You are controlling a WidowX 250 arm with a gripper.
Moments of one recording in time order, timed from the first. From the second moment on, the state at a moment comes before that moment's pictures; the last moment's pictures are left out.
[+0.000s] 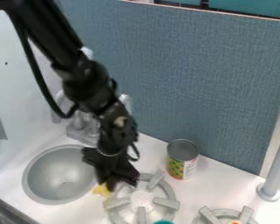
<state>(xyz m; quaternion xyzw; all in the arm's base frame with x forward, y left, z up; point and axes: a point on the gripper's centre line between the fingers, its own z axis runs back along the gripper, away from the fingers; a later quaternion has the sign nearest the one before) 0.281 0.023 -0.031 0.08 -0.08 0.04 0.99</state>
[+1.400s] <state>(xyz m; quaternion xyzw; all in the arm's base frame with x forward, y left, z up) 0.317 0.004 -0.070 0.06 0.02 0.03 1.00</state>
